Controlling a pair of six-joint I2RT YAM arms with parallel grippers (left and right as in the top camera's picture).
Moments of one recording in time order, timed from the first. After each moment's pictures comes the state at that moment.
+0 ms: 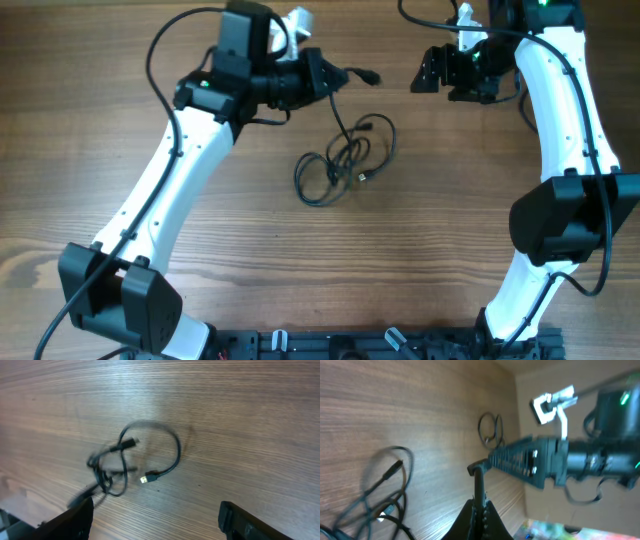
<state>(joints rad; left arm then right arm) -0.33 1.69 1.52 -0.51 0.69 -0.73 0.05 2.05 2.06 -1.42 -0.42 0.05</state>
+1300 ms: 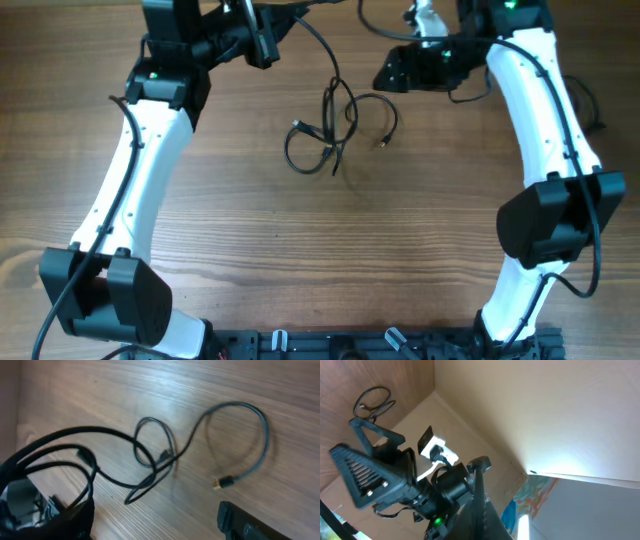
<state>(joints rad) -0.15 1.69 1.52 -0.08 0.87 -2.09 0.16 2.05 2.06 -1.31 -0.59 -0.09</state>
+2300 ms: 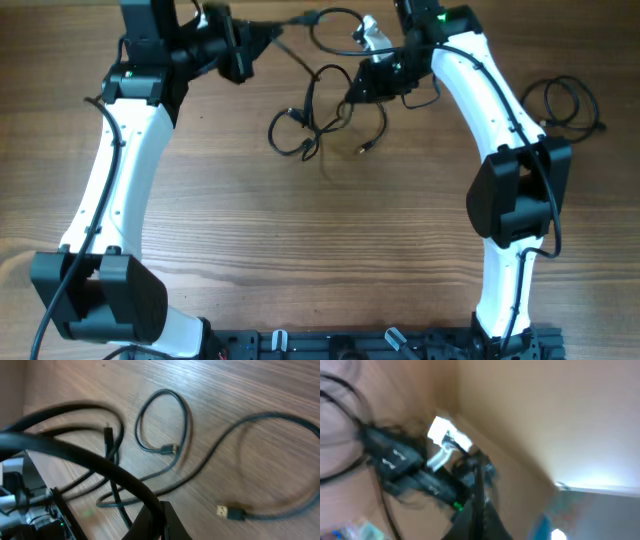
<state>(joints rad) -0.06 1.69 1.53 -0.37 0.88 -1.70 0.26 2.22 2.05 -1.18 -0.66 -0.09</state>
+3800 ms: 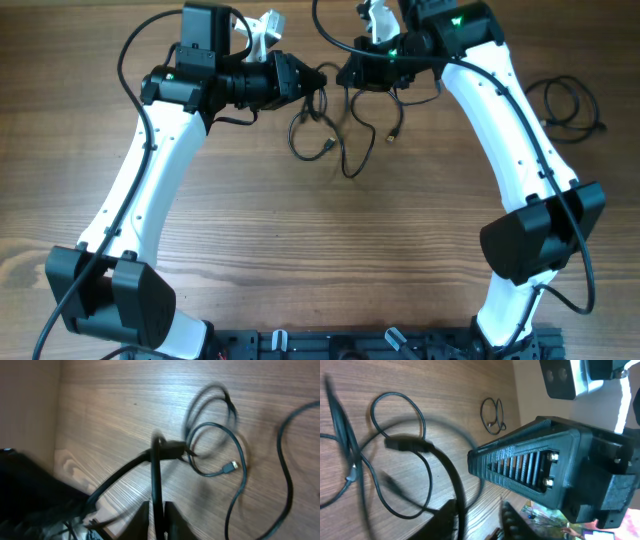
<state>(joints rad) -0.21 1.69 1.52 -0.66 0.84 -0.51 0.35 2.00 2.05 -1.12 -0.58 0.30</state>
